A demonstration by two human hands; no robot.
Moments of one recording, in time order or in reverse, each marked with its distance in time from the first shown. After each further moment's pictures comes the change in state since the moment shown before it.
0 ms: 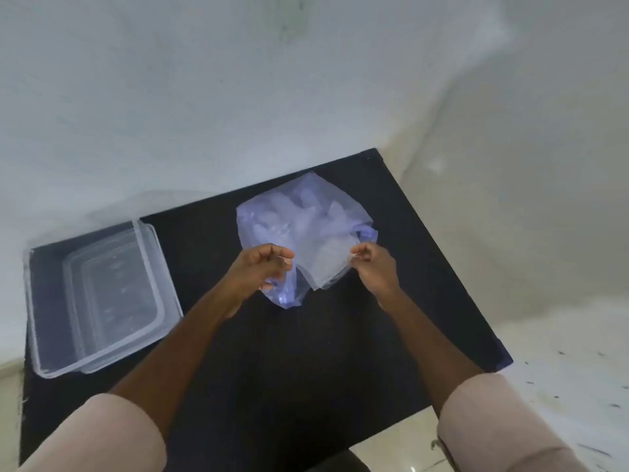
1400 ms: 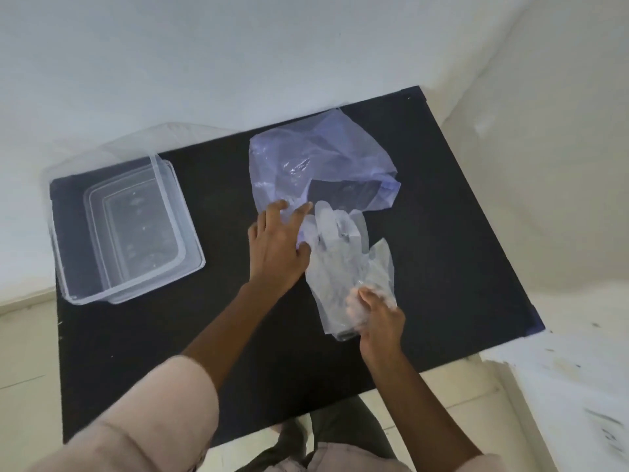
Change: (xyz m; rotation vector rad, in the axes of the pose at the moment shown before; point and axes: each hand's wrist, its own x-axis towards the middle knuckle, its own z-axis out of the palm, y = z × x) left_hand -0.018 -0.048 0.031 0.994 0.471 0.298; right_hand -0.133 0.041 0.064 0.863 0.247 0.616
